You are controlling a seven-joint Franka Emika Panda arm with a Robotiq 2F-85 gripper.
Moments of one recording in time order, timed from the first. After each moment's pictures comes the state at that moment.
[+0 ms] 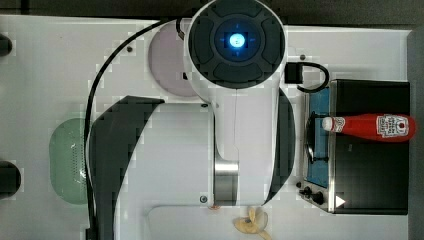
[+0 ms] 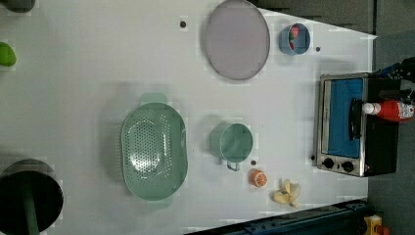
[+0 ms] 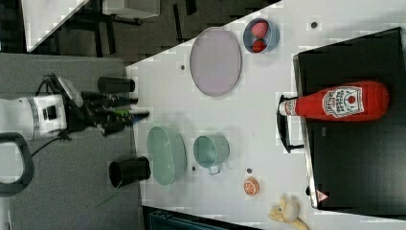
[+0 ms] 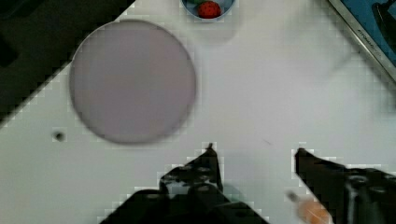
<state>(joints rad) 0.02 -0.01 -0.01 -1.75 -0.03 0.18 -0.02</state>
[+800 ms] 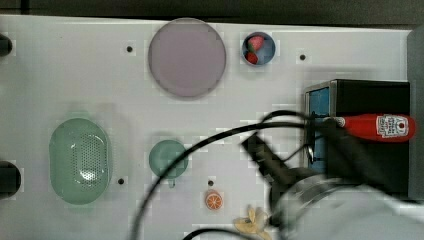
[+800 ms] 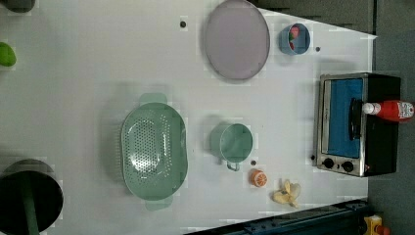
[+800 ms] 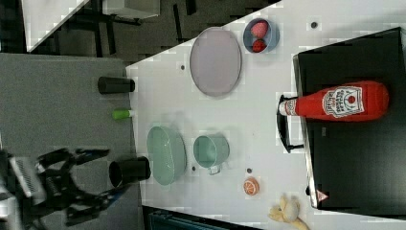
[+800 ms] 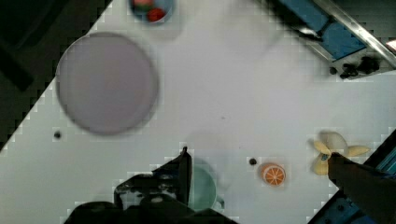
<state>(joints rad) 0.01 -0.39 -0.18 -1.86 -0.02 0.01 -0.02</state>
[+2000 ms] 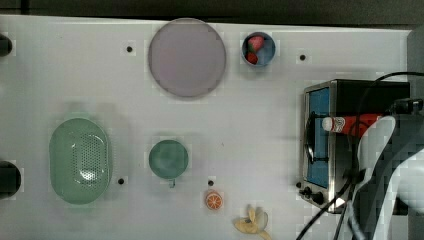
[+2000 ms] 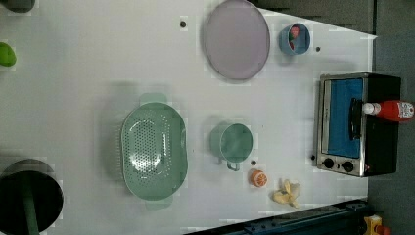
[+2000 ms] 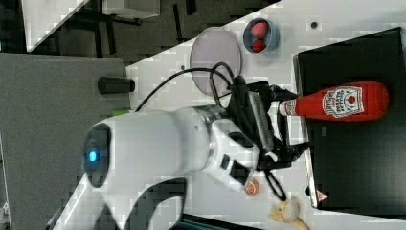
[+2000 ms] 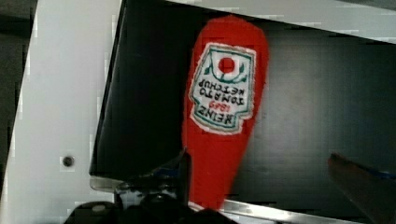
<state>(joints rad) -0.05 0.19 -0.62 -1.81 0.03 0.51 -0.02</state>
